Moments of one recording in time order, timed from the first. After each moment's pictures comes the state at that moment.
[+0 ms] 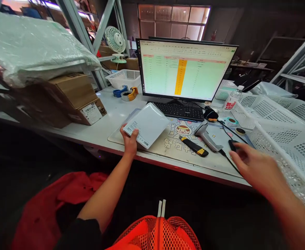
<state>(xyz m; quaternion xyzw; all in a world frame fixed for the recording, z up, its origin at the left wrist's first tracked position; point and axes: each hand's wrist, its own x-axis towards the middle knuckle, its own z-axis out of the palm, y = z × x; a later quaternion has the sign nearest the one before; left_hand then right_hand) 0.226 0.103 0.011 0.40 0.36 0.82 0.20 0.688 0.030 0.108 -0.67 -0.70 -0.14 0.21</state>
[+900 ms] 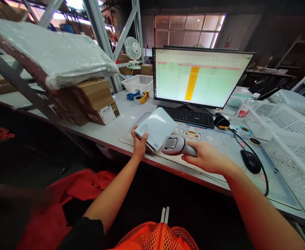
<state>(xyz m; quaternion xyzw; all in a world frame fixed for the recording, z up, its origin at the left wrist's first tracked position) 0.225 0.093 0.009 0.43 0.41 0.78 0.20 0.527 0.056 0.154 -0.35 -0.91 0.17 0.15</state>
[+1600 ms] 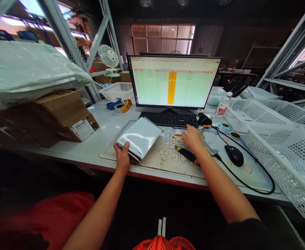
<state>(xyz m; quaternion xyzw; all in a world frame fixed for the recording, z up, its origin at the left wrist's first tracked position) 0.220 0.105 0.008 0.38 0.44 0.79 0.21 0.528 0.198 0.097 -0.67 -0.72 -0.06 0.18</state>
